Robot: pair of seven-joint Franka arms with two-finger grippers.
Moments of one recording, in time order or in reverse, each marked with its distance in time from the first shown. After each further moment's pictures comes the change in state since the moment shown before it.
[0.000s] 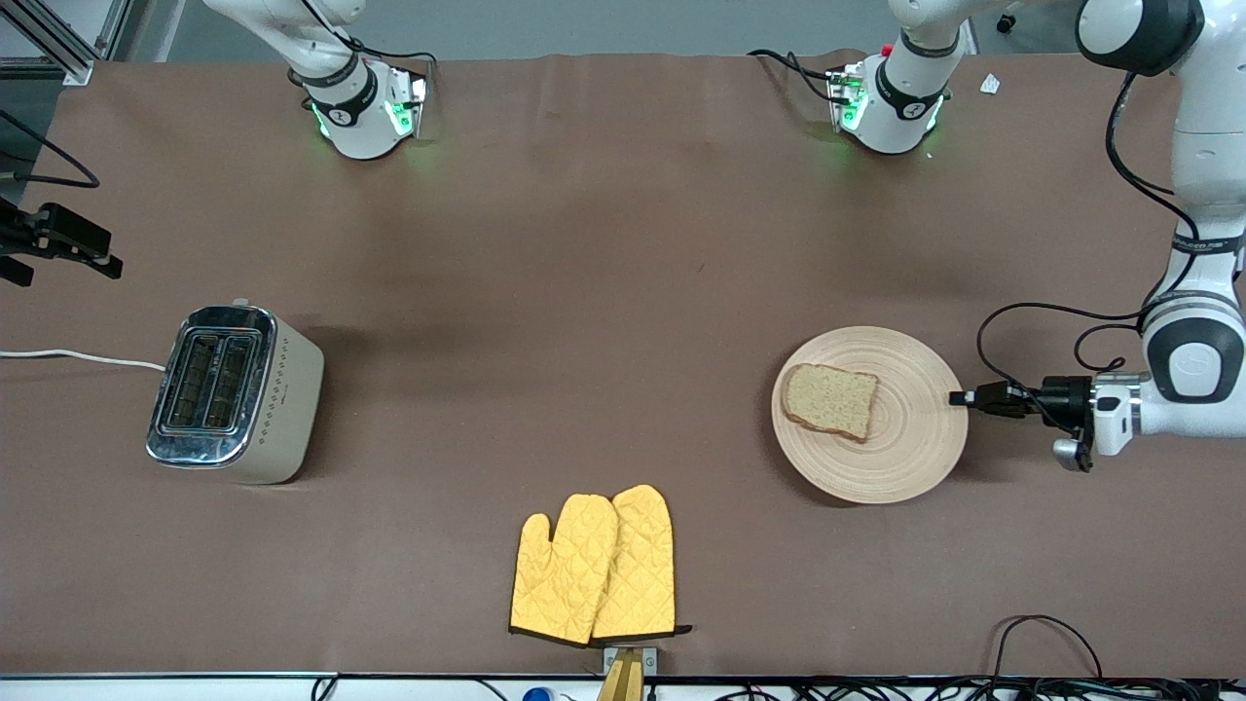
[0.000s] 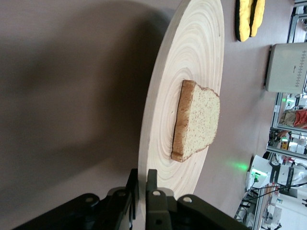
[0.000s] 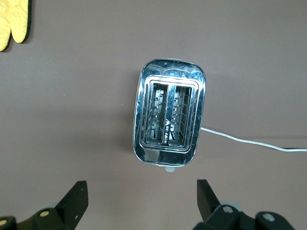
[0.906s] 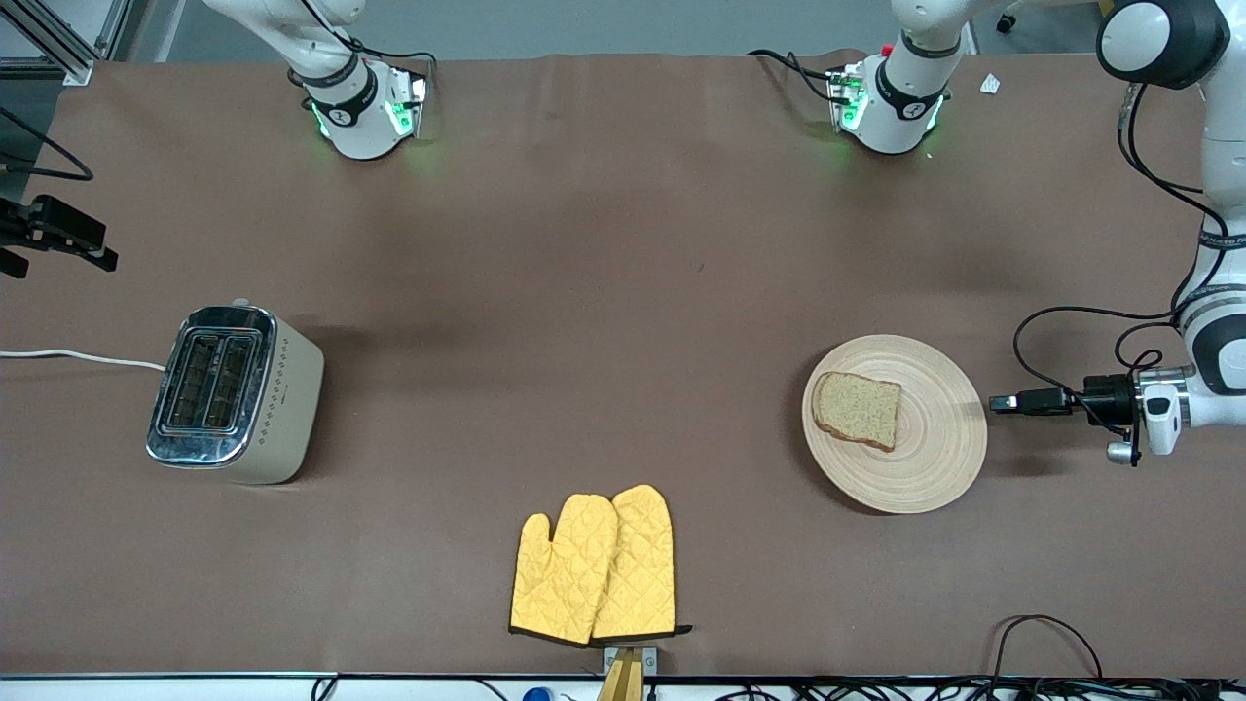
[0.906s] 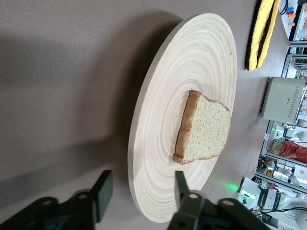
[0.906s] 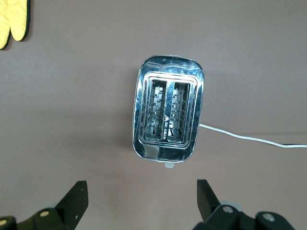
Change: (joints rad) left arm 0.096 0.055 0.000 0.065 -0.003 -0.014 -0.071; right arm -0.004 -0.010 0.000 0.000 0.000 -0.014 0.000
